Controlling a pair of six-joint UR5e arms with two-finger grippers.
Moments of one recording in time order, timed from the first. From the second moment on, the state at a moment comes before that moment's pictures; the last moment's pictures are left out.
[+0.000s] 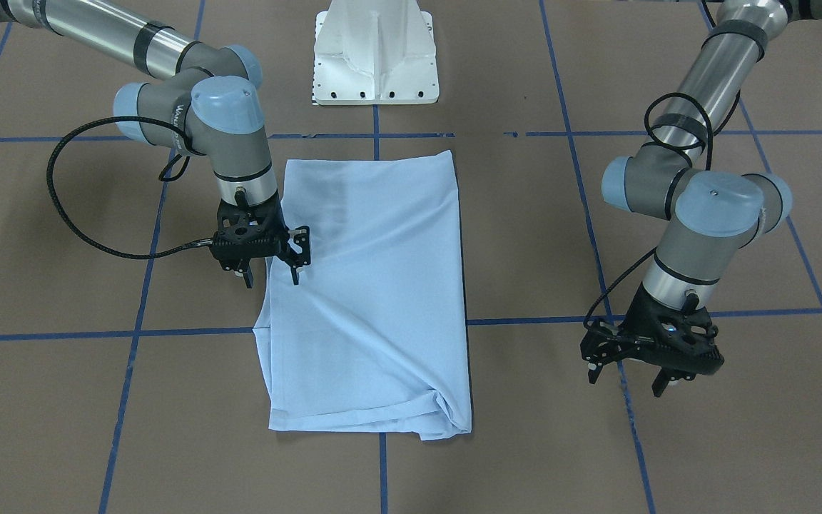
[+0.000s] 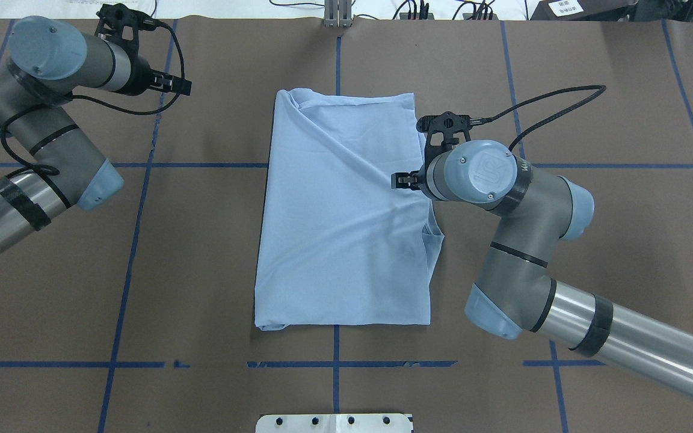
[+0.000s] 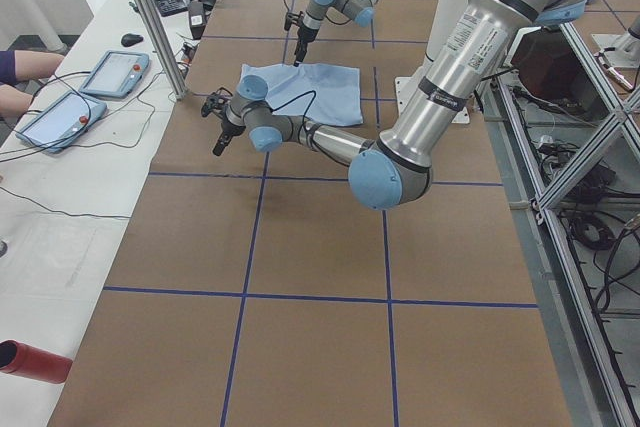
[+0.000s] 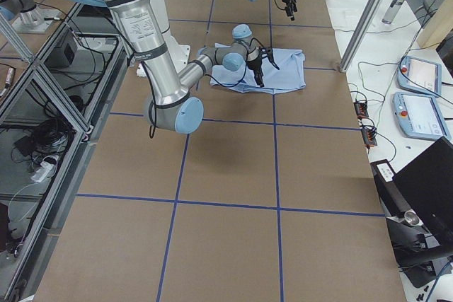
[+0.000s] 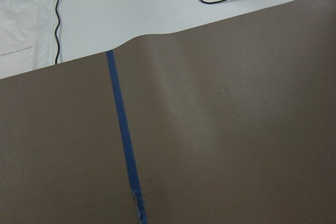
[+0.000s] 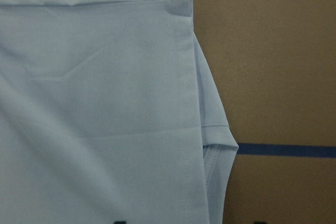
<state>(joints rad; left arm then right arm) -0.91 -2.13 -1.28 -2.33 -1.84 -0.81 0.57 -1.07 1.62 -1.19 1.60 1.19</state>
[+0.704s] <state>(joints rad) -0.56 -1.85 -1.78 -2.31 -1.73 -1.34 0.40 -1.44 1.98 -1.05 1.46 1.68</state>
